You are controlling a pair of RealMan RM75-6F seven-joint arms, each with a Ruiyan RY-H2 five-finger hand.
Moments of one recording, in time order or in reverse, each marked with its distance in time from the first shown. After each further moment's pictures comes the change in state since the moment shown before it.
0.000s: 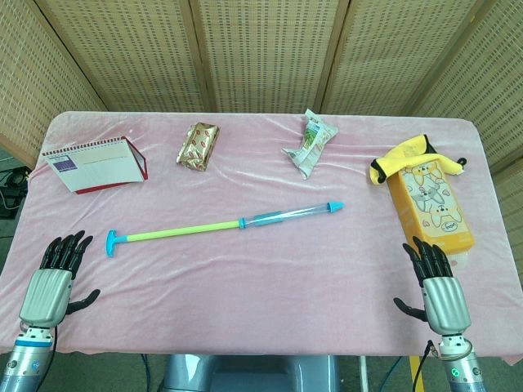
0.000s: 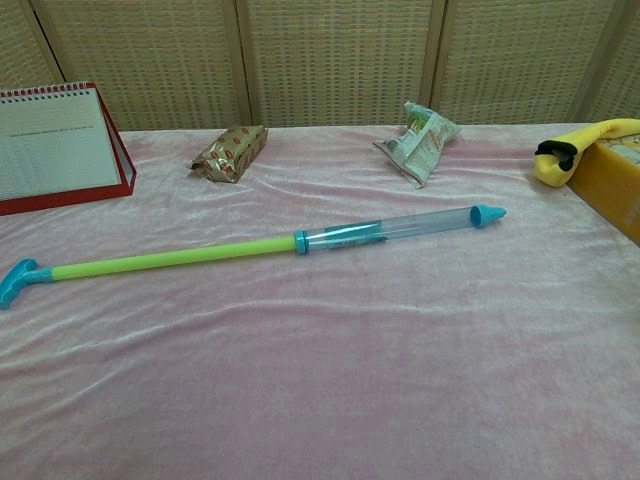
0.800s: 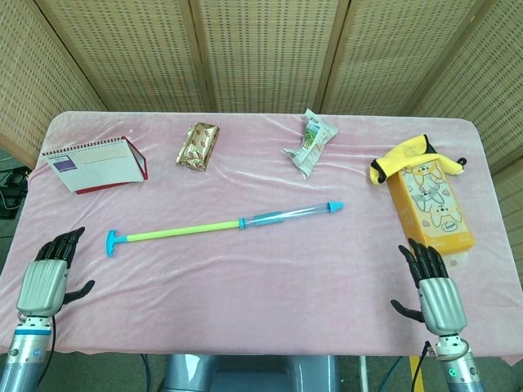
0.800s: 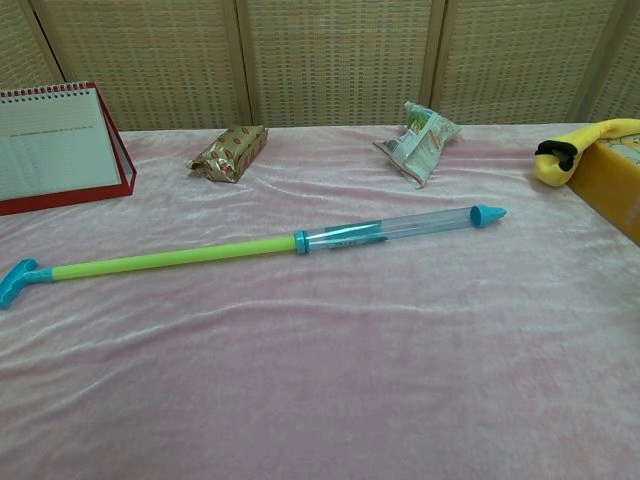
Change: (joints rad) left arm -0.025 -0.008 -0.074 -0.021 -0.129 -0.059 0.066; right arm 0.002 -0.004 -0.007 -0.002 -0.002 -0.020 -0.003
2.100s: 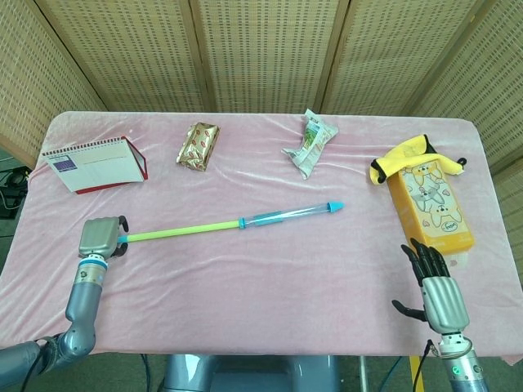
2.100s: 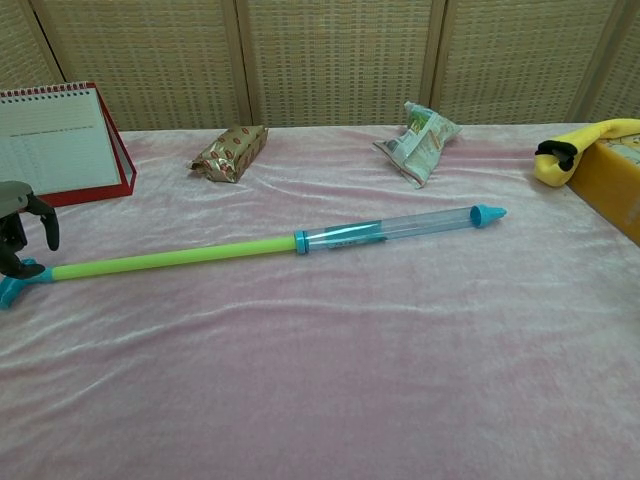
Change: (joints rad) left arm -0.419 -0.191 -0.181 0.153 -0.770 -0.380 0.479; right arm 0.006 0.025 0.004 -0.013 0.029 -0.037 0.064
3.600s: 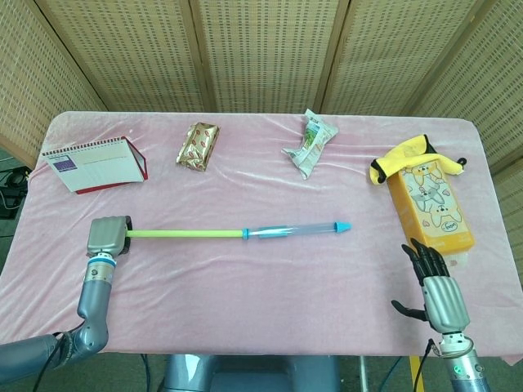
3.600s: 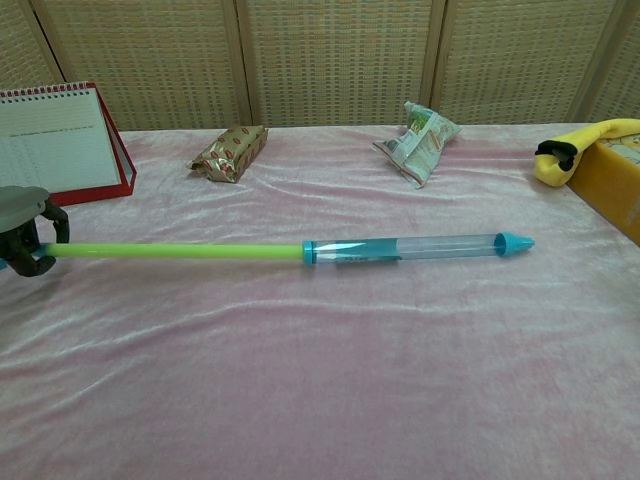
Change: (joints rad) left arm -0.074 -0.057 0.069 0.063 -0.024 0.067 -0.007; right arm 0.003 0.010 -0.002 -0.011 0.003 -0.014 0.043
